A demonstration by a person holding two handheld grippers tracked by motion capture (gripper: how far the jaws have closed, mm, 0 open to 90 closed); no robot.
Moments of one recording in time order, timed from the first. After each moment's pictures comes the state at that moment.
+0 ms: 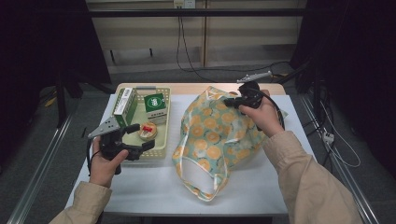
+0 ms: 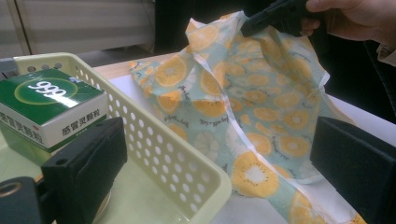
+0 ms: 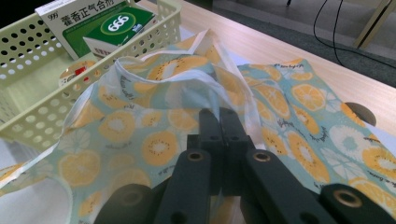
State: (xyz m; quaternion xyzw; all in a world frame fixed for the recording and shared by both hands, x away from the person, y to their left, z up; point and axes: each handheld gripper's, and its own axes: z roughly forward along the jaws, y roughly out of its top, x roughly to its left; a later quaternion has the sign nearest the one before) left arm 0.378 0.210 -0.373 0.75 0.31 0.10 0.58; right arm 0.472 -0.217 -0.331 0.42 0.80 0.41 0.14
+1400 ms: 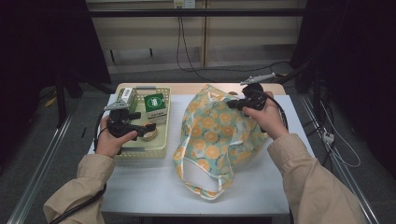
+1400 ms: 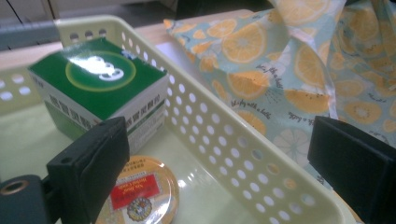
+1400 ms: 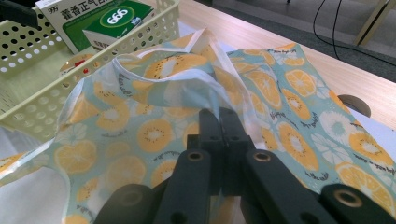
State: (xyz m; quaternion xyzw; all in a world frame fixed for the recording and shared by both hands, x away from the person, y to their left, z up) left arm 0.457 0.208 -0.383 0.78 0.36 0.07 0.50; right arm 0.464 -0.228 -0.334 0.42 0.80 0.41 0.14
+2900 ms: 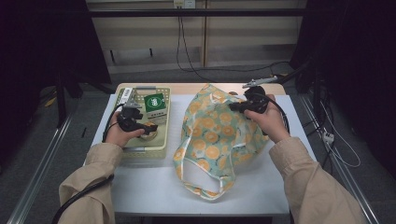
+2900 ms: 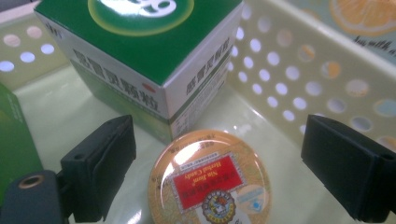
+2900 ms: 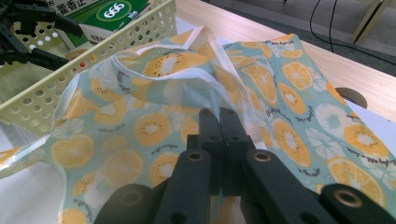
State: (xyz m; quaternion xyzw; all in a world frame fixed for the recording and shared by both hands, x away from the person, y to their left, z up) left arm 0.501 0.196 -0.423 0.85 0.35 0.12 0.38; right arm 0.458 -0.232 -0.339 0.42 0.80 0.41 0.14
